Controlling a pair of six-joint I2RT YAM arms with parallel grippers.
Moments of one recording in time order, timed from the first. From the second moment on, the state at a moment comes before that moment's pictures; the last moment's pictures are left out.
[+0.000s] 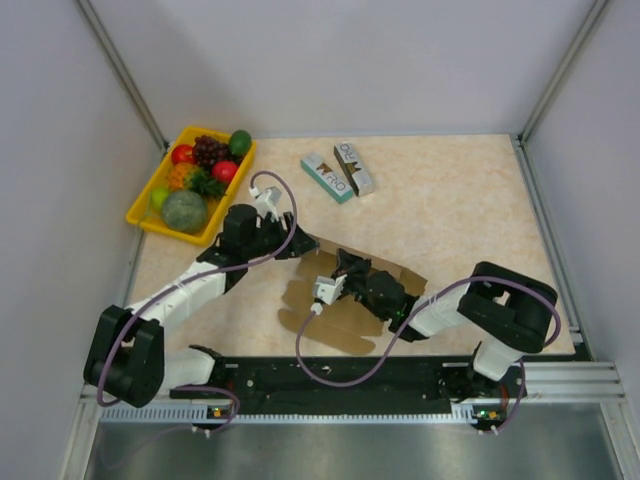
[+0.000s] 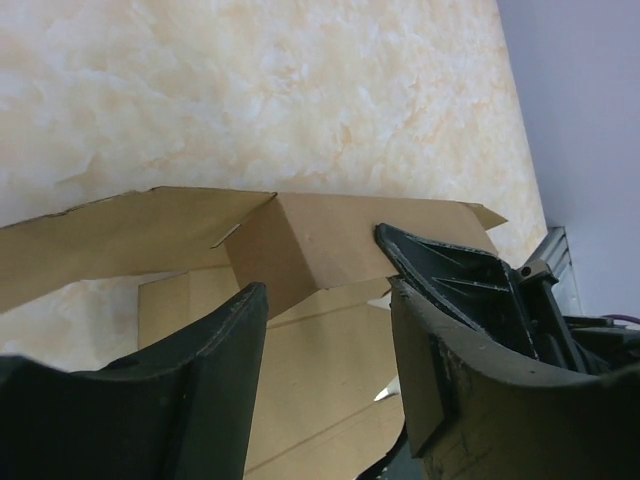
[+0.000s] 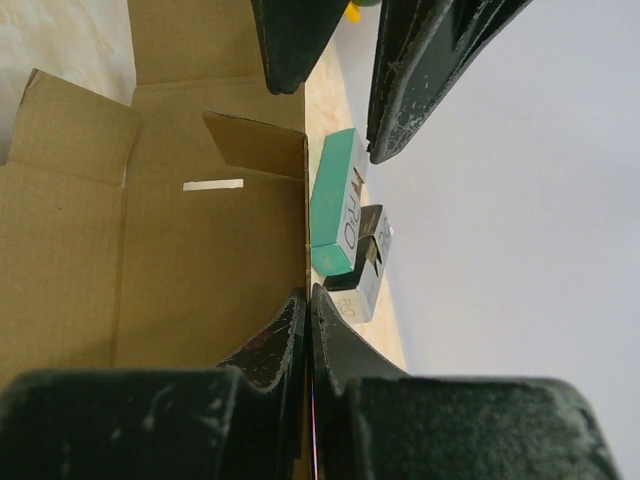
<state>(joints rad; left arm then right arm) -0.39 1.26 0.68 0.13 0.48 -0.63 1.06 1.65 0.46 1.07 0.33 -1.09</state>
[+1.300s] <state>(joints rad) -0.47 1.47 0.65 0.35 0.51 -0.54 1.06 1.54 0.51 0.81 0.44 -0.86</state>
